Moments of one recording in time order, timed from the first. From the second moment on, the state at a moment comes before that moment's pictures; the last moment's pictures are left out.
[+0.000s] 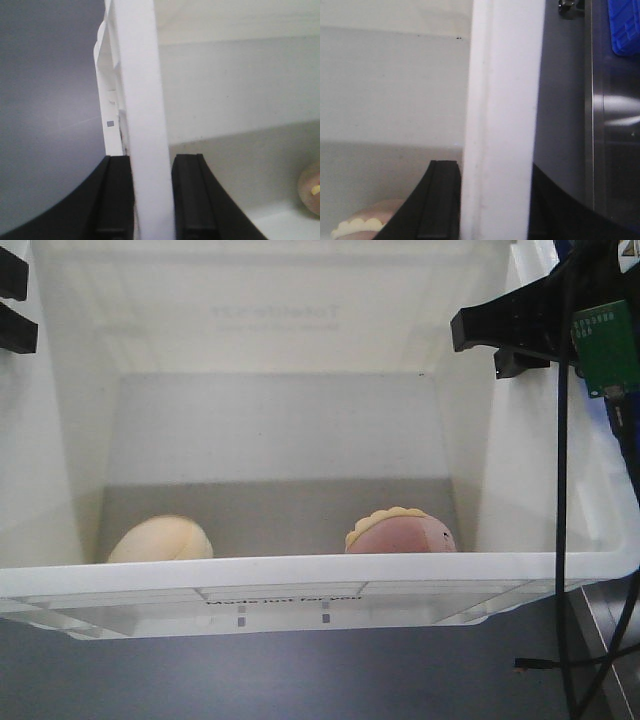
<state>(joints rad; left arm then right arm) -0.23 1.22 -1.54 -0.08 1.32 -0.23 0.56 1.36 -1.53 -0.26 1.30 0.42</state>
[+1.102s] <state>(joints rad) -0.23 1.22 -1.54 -0.08 1.32 -0.23 0.56 1.36 -1.53 -0.26 1.29 0.42</state>
